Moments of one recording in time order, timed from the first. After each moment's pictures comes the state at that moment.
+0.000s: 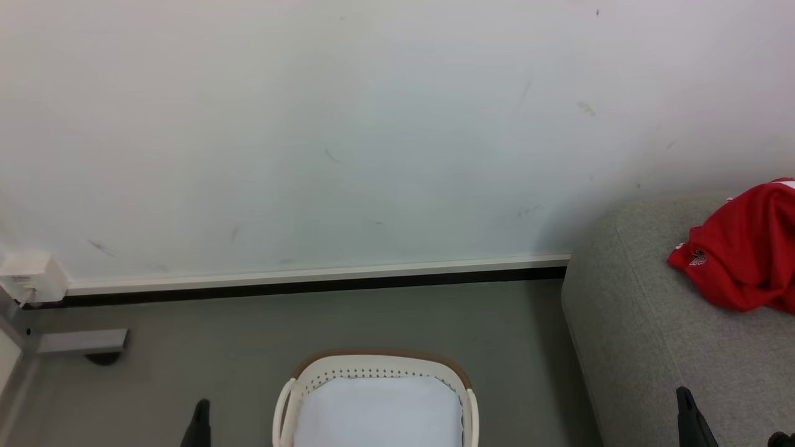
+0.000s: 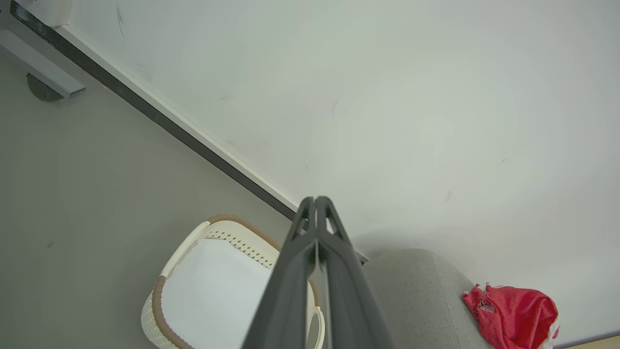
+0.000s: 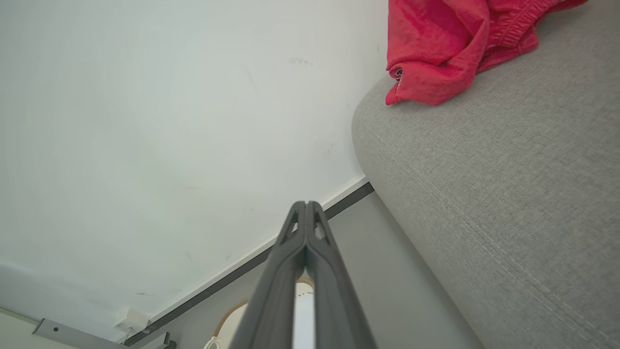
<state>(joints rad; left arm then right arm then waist) 0.04 0.06 0.05 0.28 -0.80 -0.13 -0.11 0.00 -0.04 -0.02 0.34 0.76 0.13 -0.11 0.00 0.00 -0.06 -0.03</state>
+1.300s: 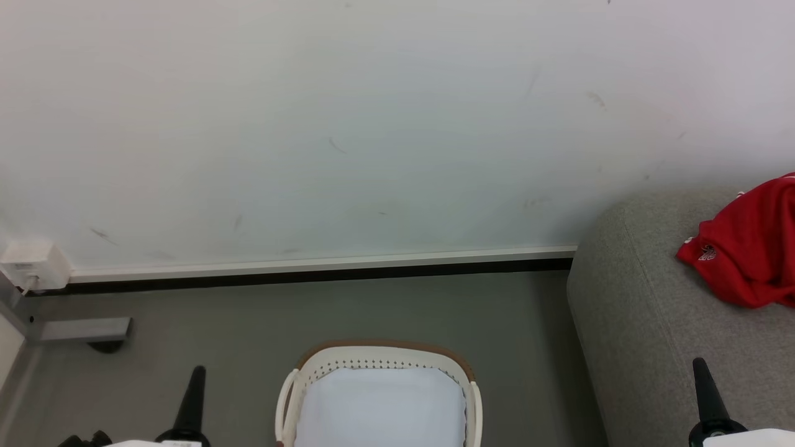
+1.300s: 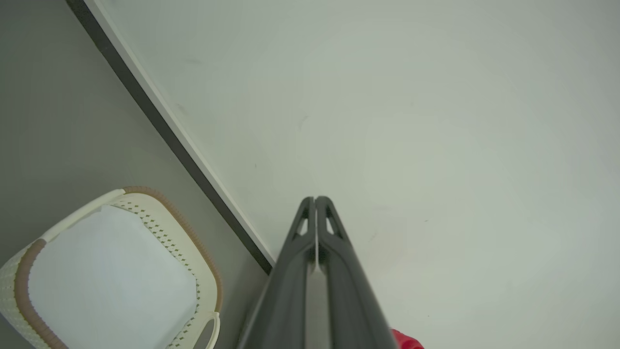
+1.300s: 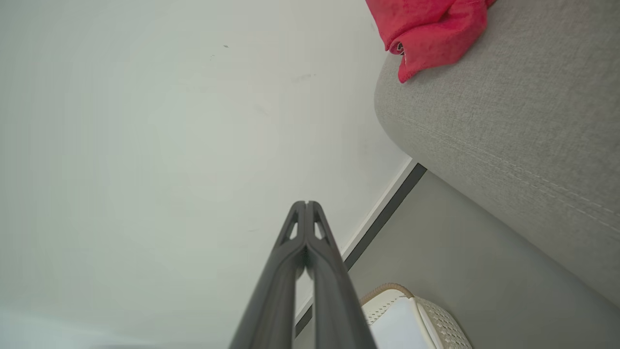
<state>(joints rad) -0.04 0.05 0.08 0.26 -1.23 -0.13 0.01 -0.06 -0.04 -0.07 0.29 1.21 0.13 0.01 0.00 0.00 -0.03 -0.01</state>
